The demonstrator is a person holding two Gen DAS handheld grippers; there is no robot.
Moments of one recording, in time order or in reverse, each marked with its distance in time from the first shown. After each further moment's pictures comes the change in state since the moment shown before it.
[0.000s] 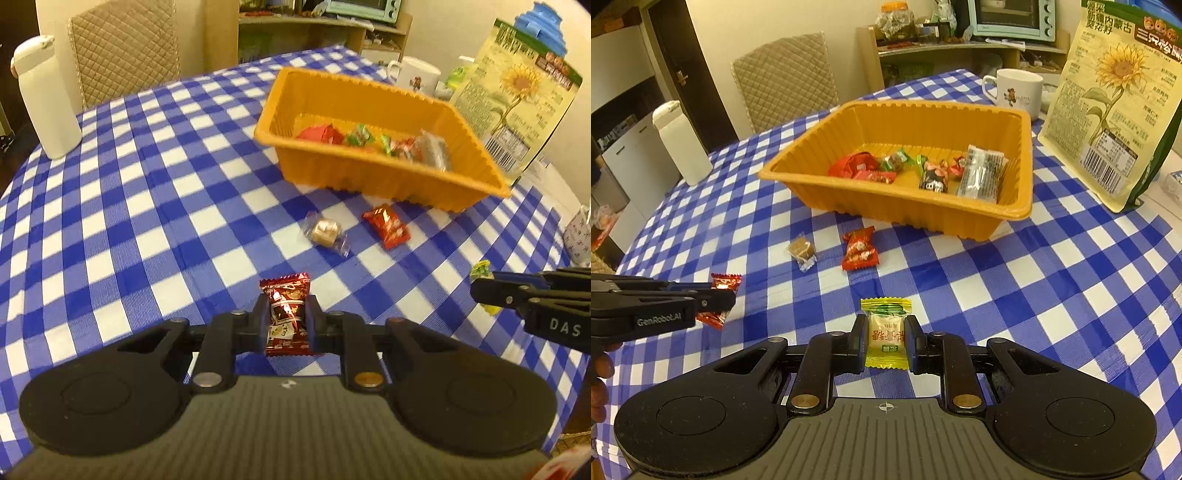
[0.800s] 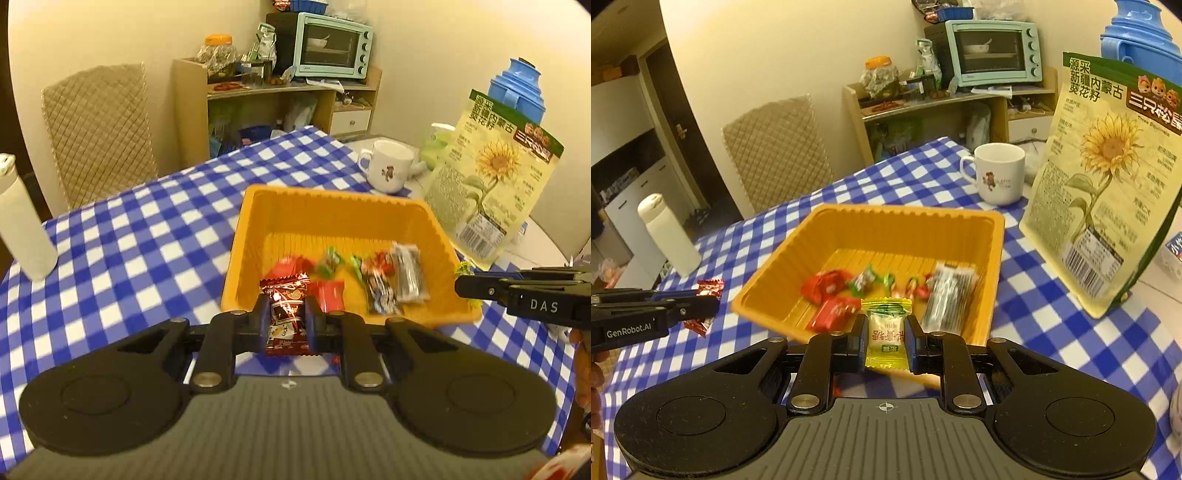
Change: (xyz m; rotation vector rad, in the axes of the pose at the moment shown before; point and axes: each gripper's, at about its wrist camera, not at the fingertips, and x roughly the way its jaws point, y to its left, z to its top) left arm -0.008 -0.019 0.106 0.075 -0.176 -0.056; right arm -0.006 -0.050 0.097 0.052 -0.156 0.031
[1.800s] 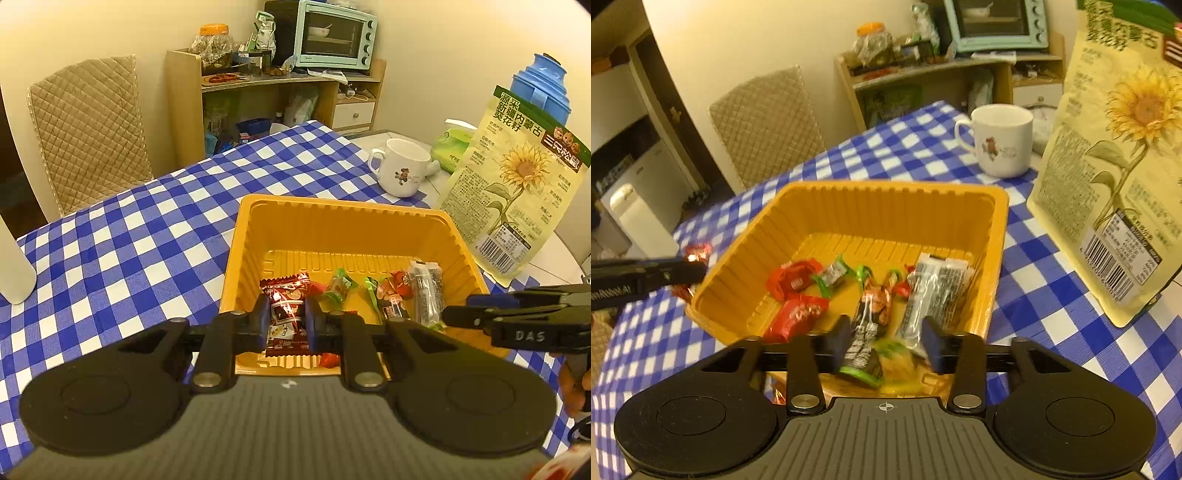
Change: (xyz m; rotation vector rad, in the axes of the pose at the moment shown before) left arm 0.052 0.006 0.025 0.001 0.034 -0.002; right arm 0.060 -0.037 0.012 0.028 0.087 0.021
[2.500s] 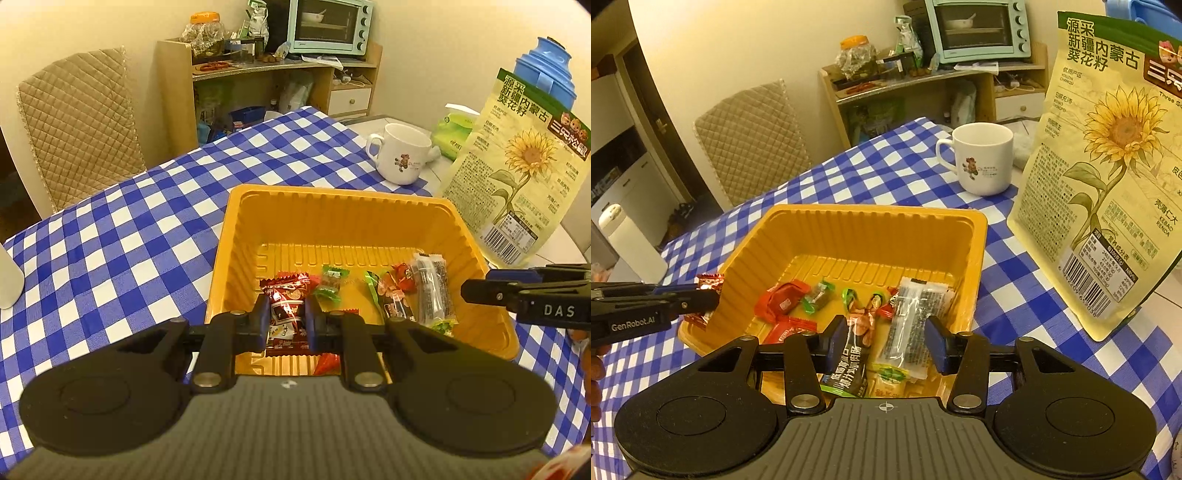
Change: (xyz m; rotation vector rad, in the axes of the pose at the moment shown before) left arm 0.024 -0.005 0.005 0.021 0.044 -0.005; right arm -0.007 0.000 0.013 0.016 -0.020 -0.049
